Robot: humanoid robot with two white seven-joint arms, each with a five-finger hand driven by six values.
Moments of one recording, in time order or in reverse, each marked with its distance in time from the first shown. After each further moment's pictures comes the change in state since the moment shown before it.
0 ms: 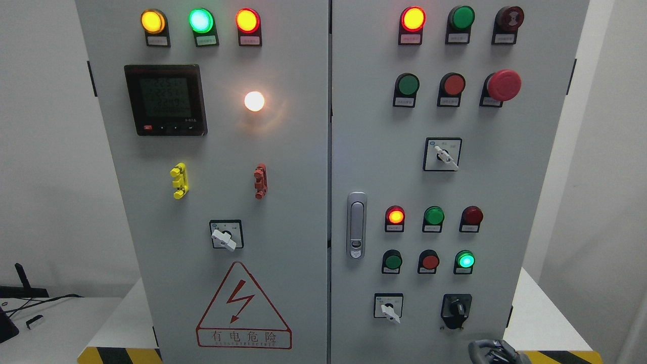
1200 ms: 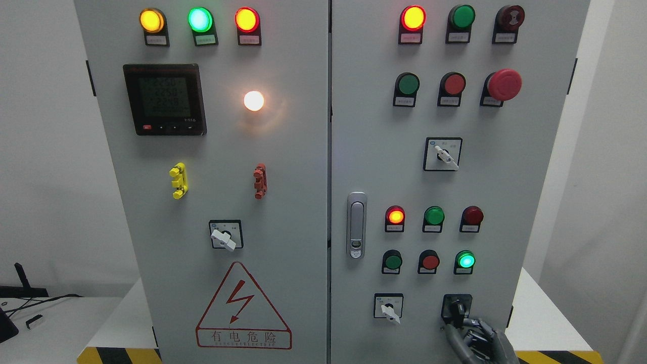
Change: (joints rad) left arm 0.000 0.000 0.000 0.000 0.000 0.000 0.000; right arm -0.110 0.009 0.078 0.028 0.007 0.006 -0.022
